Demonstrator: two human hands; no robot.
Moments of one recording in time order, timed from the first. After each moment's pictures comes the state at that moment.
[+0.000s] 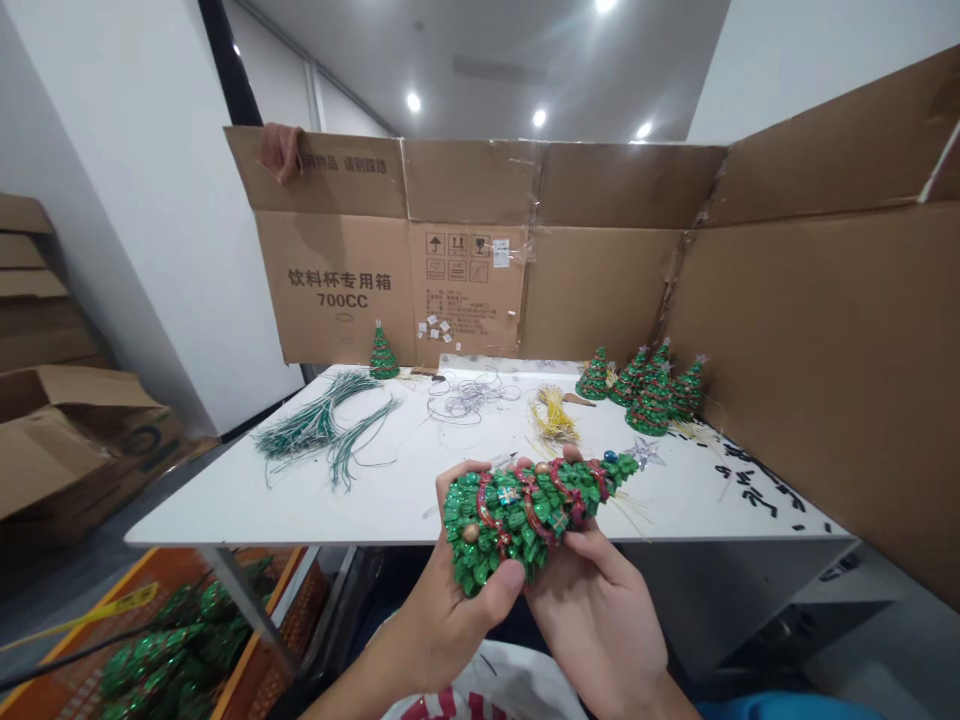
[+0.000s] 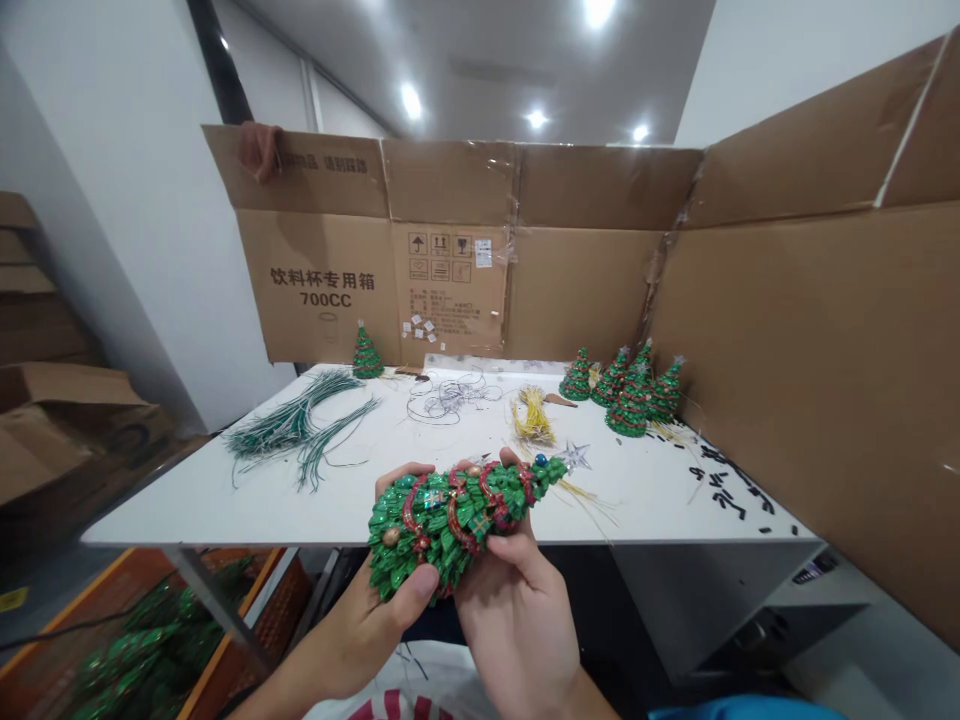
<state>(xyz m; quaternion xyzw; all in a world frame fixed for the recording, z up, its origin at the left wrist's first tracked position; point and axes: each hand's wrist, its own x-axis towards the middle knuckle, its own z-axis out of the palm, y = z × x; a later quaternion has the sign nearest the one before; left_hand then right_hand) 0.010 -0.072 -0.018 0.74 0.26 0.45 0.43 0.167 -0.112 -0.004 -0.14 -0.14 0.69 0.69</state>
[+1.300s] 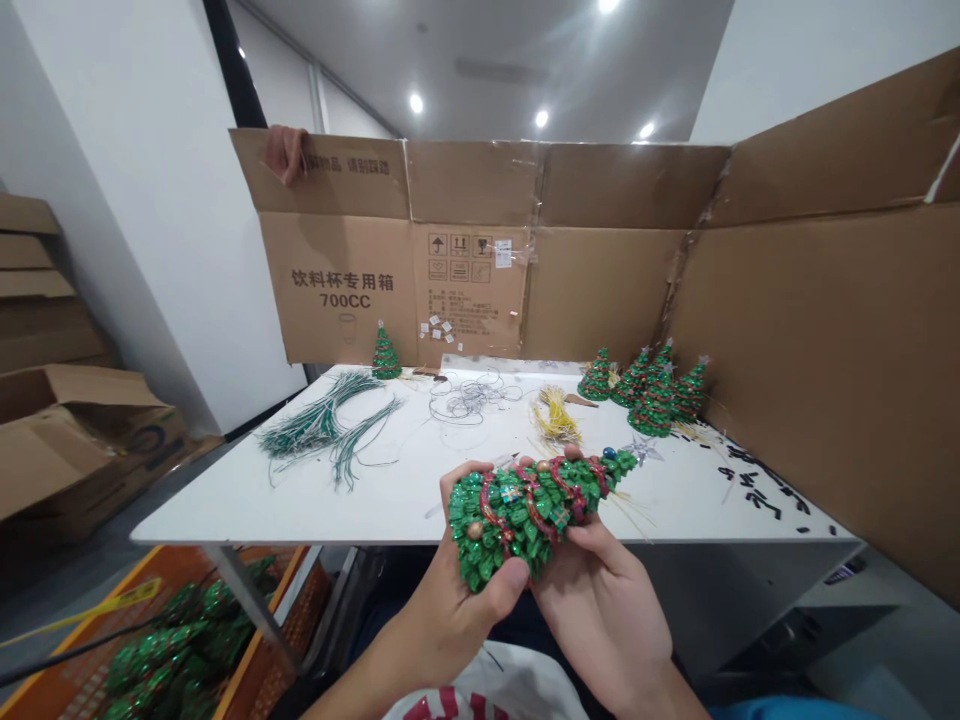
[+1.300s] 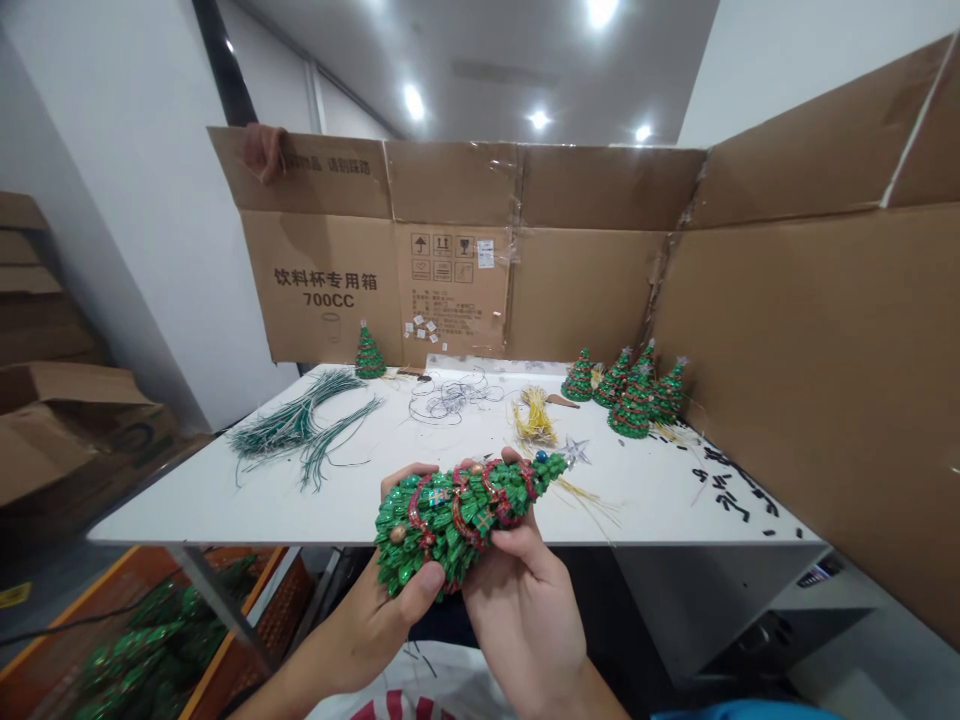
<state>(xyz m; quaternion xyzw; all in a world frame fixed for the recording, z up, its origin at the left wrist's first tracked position) 0.011 -0.070 -0.022 0.75 0.25 0.44 0.43 0.171 -0.110 0.000 -0.15 -0.15 0.69 0.69</state>
